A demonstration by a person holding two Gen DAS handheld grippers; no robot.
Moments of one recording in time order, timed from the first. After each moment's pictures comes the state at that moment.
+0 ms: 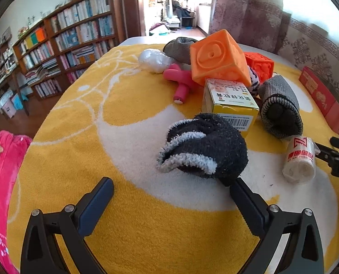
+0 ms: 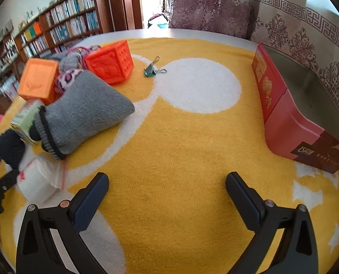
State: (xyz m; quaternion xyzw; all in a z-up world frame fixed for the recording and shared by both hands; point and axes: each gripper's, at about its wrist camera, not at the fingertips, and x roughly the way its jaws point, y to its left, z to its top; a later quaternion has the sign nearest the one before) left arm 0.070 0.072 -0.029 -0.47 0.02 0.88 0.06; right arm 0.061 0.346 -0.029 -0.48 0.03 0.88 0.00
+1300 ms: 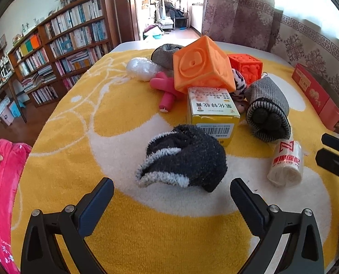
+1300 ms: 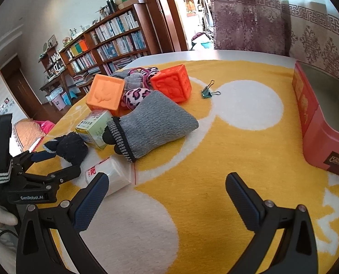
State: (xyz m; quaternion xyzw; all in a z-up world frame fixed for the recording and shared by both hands) left arm 0.068 0.087 -0.017 -0.46 0.04 0.88 0.08; right arm 0.082 0.327 -0.006 -0.41 0.07 0.90 -0.15
